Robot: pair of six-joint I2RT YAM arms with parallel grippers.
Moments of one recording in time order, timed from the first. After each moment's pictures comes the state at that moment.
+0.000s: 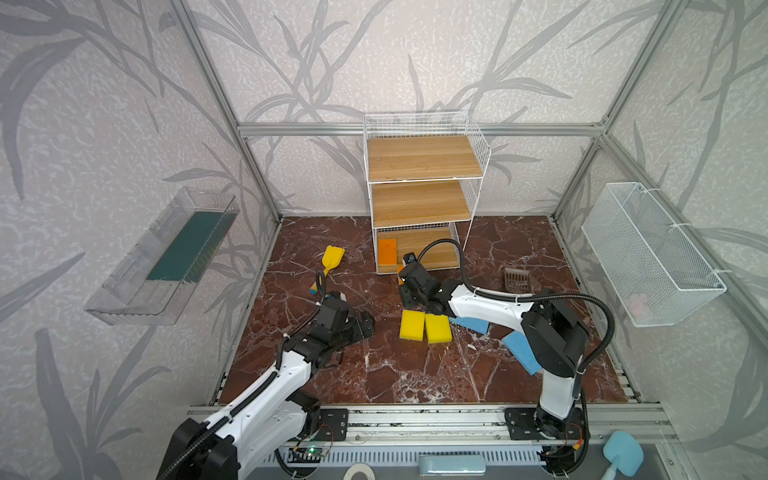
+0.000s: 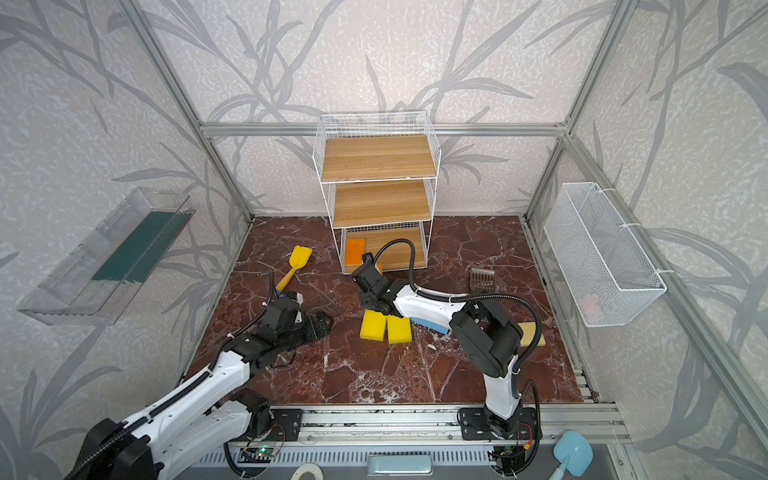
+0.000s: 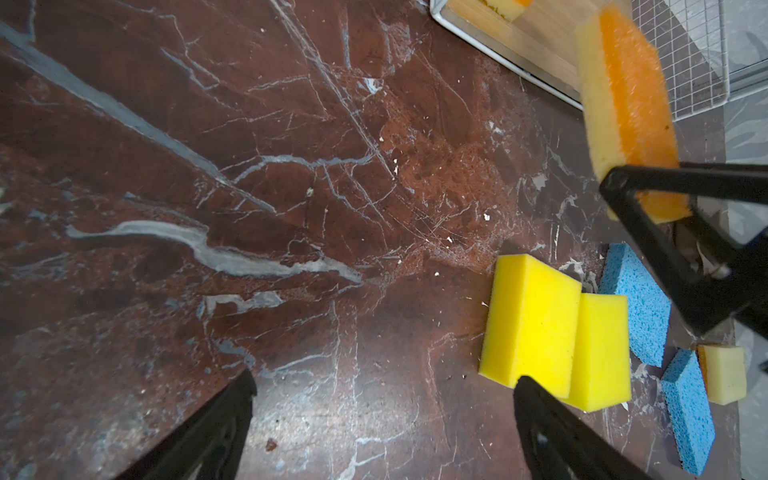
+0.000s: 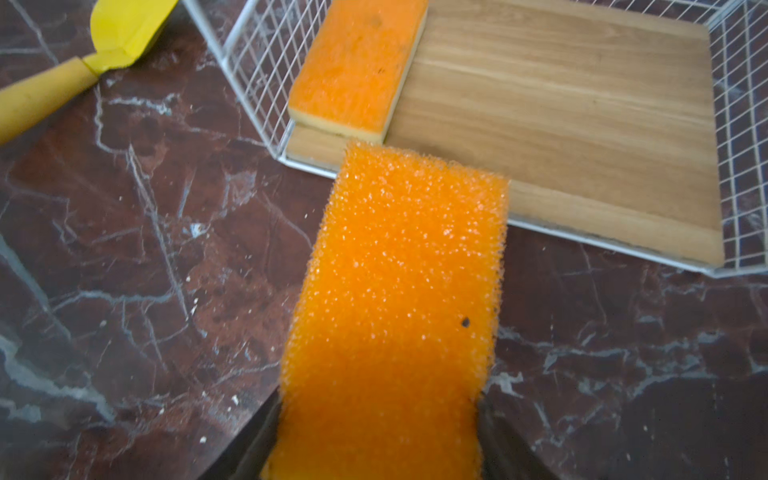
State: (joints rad) left arm -0.41 0.94 0.42 -0.33 0.04 -0.73; right arm 0.84 1.91 1.30 -0.24 0.31 0.40
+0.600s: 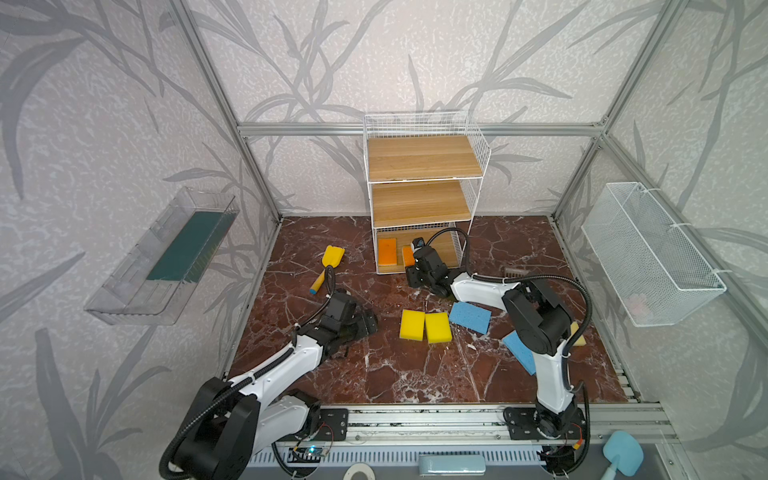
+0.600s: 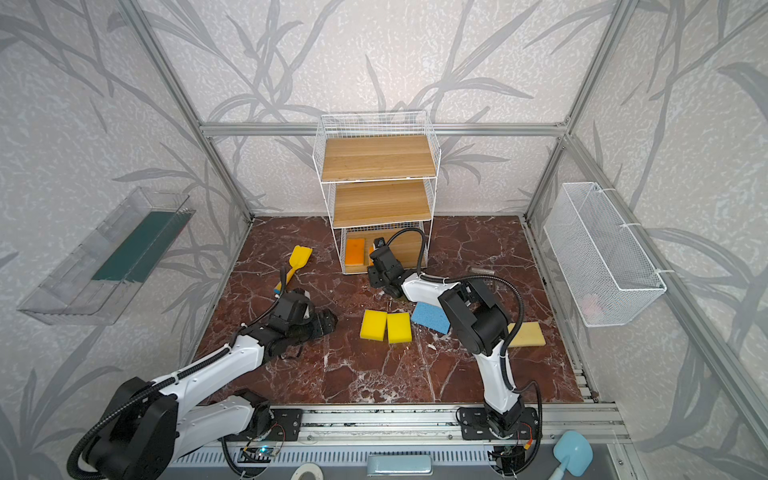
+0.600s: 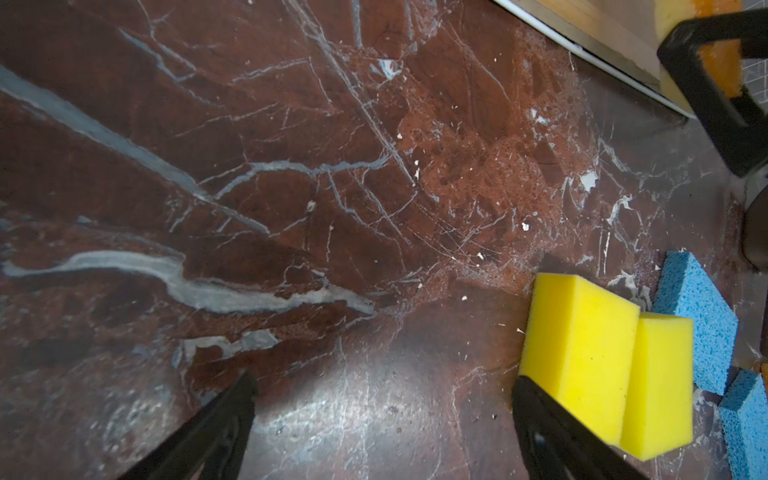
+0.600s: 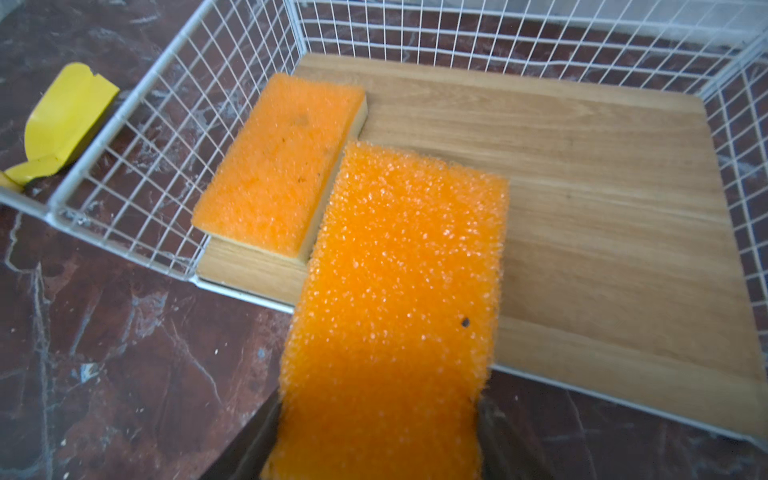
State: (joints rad) left arm -0.41 1.13 0.46 -0.24 0.02 -0.71; right arm 0.70 2.07 1.33 0.07 0.21 0.29
